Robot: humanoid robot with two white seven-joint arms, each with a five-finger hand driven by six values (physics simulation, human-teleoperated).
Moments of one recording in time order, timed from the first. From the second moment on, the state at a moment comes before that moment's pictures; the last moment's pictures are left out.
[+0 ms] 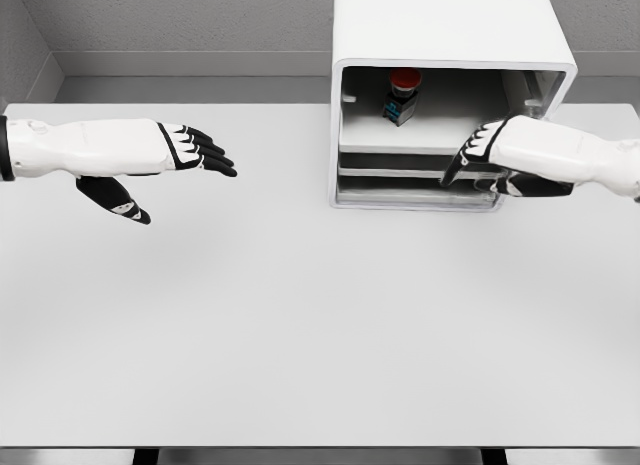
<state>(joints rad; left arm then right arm) -0.90 1.00 -0.87 -1.60 0.03 -0.61 -0.61 -0.53 -0.87 0.42 -1.60 0.08 -0.61 0.61</state>
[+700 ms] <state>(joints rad) -0.90 1.00 -0.87 -1.60 0.03 -0.61 -0.61 -0.67 -0.76 0.57 -1.39 0.12 -0.61 0.61</state>
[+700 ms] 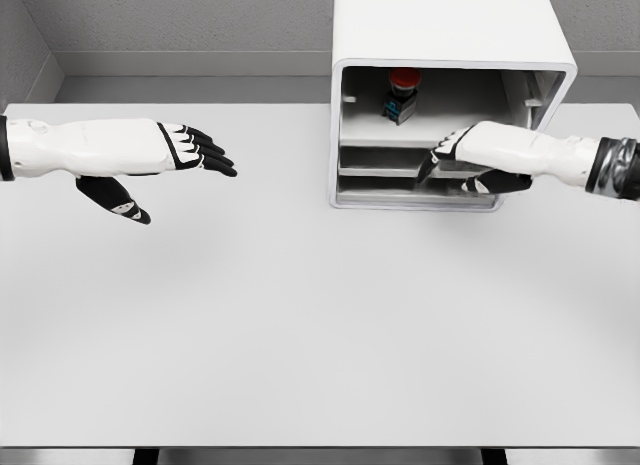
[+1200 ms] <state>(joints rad) -0.90 1.00 -0.87 -1.60 0.03 -0.61 -0.61 -0.43 -0.87 0.43 -1.58 0.14 -0.61 0.61</state>
